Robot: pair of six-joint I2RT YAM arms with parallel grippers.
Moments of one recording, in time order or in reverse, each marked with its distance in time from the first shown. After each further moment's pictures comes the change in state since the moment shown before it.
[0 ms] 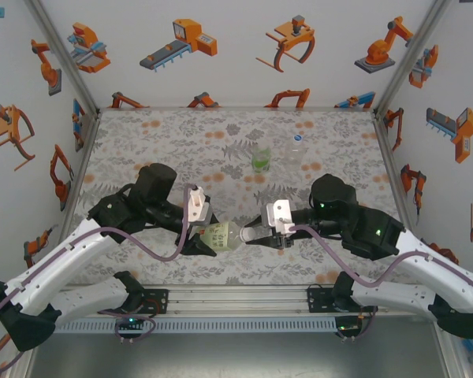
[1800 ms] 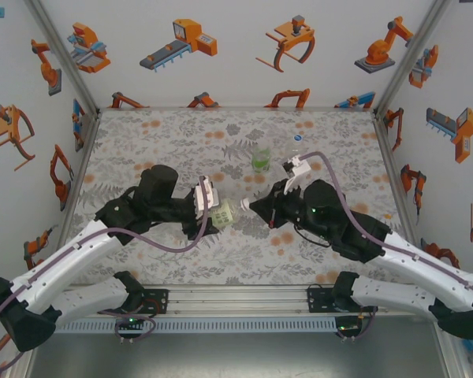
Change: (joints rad) left arm 0.008 0.002 -0.087 0.190 -0.416 -0.120; right arm -0.001 0.005 -0.132 0.150 0.716 1.073
